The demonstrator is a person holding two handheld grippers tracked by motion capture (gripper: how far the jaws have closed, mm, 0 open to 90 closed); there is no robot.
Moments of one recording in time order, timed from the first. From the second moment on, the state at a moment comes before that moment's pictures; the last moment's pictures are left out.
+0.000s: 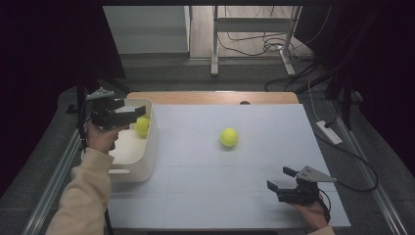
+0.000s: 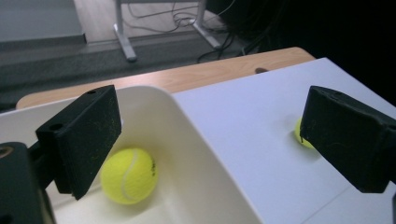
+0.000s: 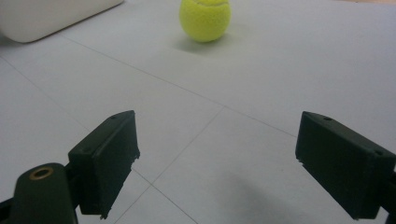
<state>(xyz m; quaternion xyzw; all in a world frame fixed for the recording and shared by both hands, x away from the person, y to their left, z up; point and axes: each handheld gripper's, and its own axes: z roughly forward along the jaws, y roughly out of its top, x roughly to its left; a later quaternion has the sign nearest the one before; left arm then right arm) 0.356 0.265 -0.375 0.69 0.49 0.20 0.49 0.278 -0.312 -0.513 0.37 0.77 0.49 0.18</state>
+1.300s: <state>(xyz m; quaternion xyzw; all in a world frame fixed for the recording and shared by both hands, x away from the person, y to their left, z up) 0.321 0.206 -0.369 0.73 0.40 0.16 0.53 0.277 -0.311 -0.512 0.36 0.77 0.49 0.19</state>
